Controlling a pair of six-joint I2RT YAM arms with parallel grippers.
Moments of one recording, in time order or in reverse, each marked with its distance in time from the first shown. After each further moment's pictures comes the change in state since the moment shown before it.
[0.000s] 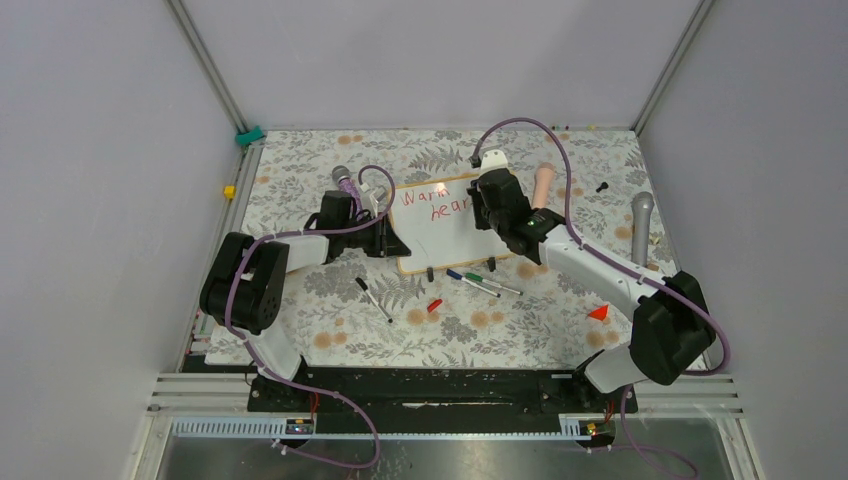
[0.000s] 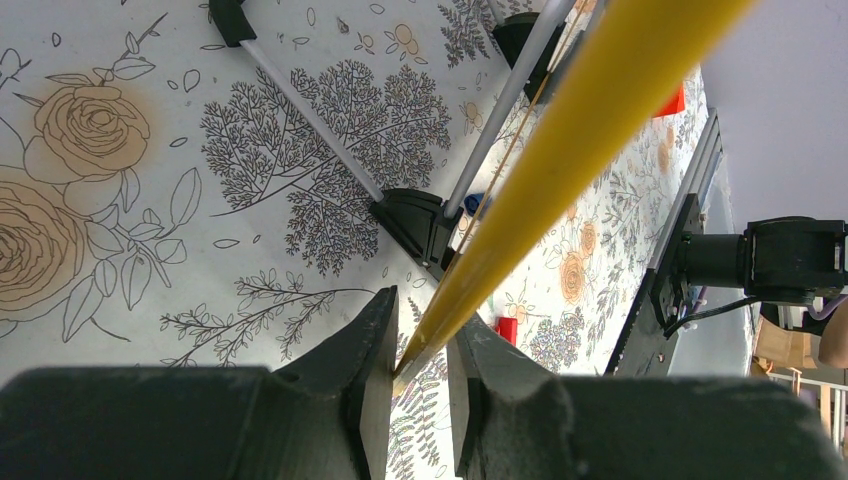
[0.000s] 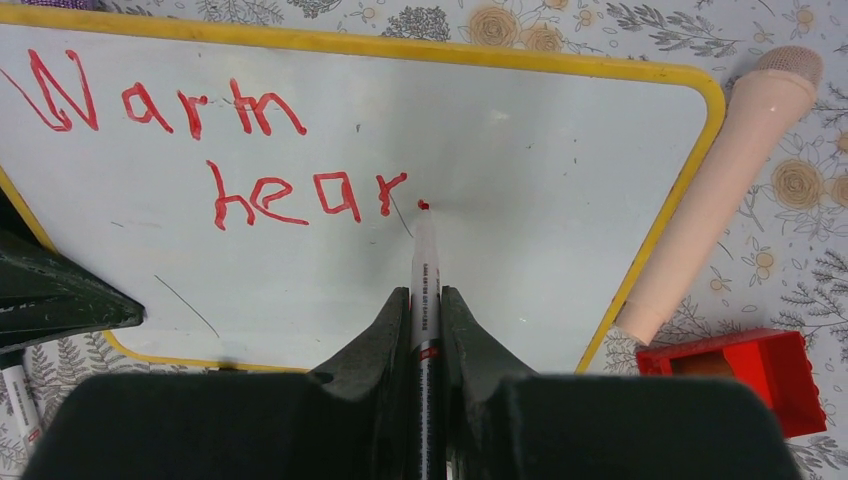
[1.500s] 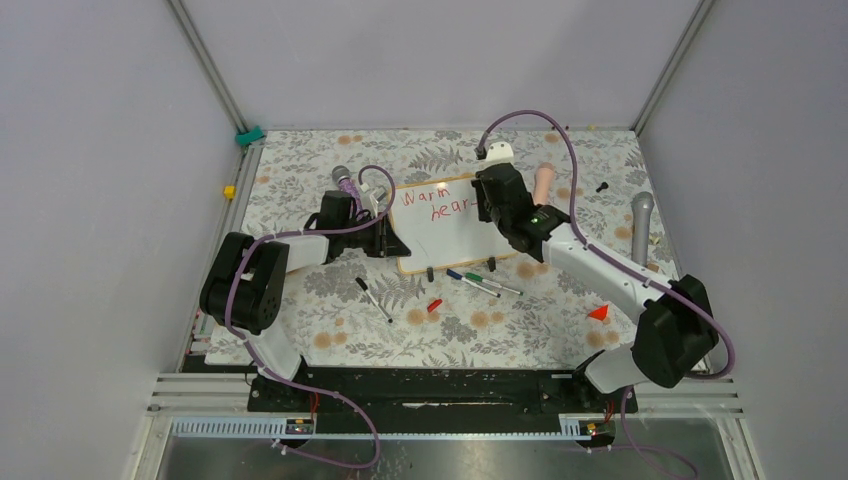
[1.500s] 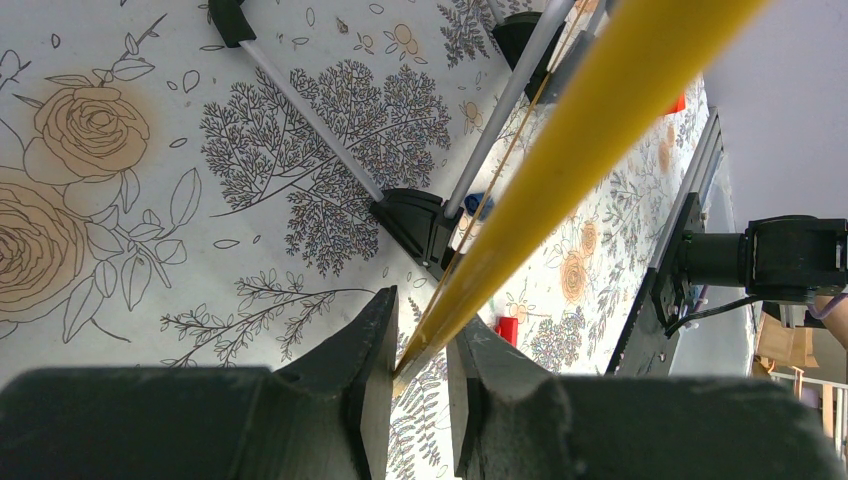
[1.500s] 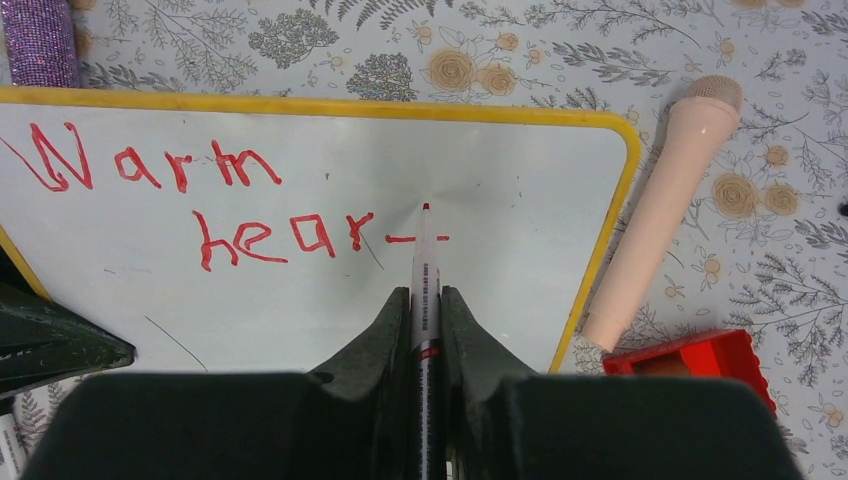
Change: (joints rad) left arm 0.000 0.000 0.000 0.000 0.001 0.003; right arm 0.000 -0.022 0.033 -0.004 0.082 -0.004
